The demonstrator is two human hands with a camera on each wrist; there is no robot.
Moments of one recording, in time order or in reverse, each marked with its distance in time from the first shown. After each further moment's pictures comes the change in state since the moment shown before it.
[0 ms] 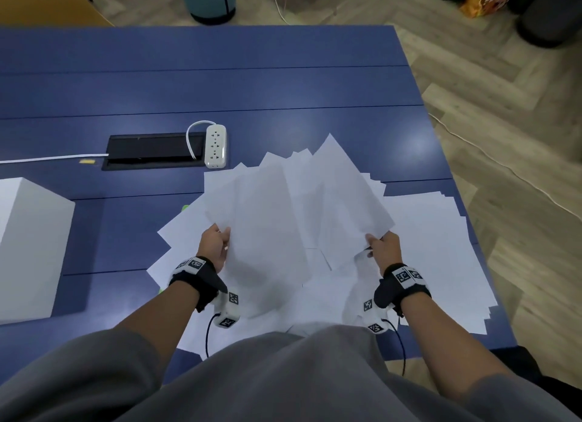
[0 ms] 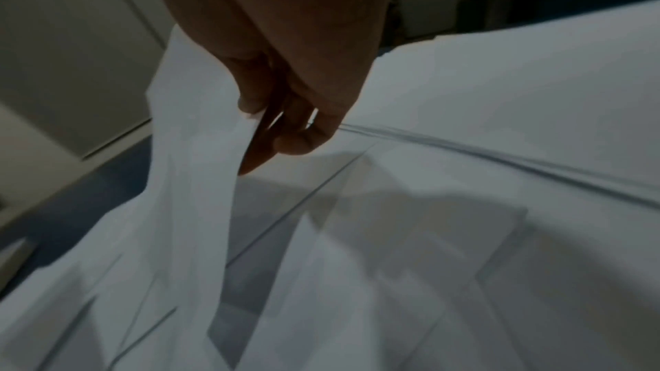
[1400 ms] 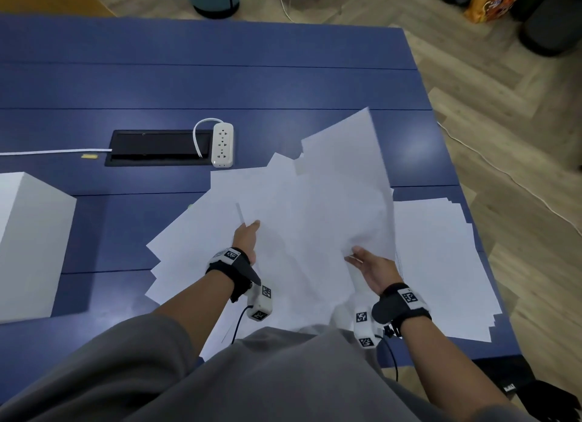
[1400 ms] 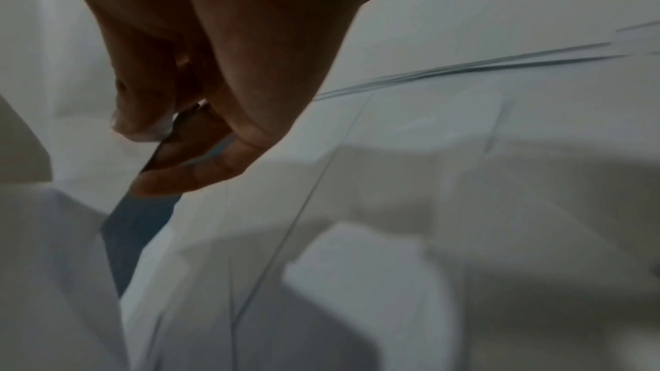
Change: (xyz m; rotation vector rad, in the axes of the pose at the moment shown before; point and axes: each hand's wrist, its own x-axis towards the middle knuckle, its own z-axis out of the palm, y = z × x) left_hand 0.046 -0.024 0.040 -0.063 0.026 -0.230; right_hand -0.033 0.002 0.029 0.736 -0.239 0.248
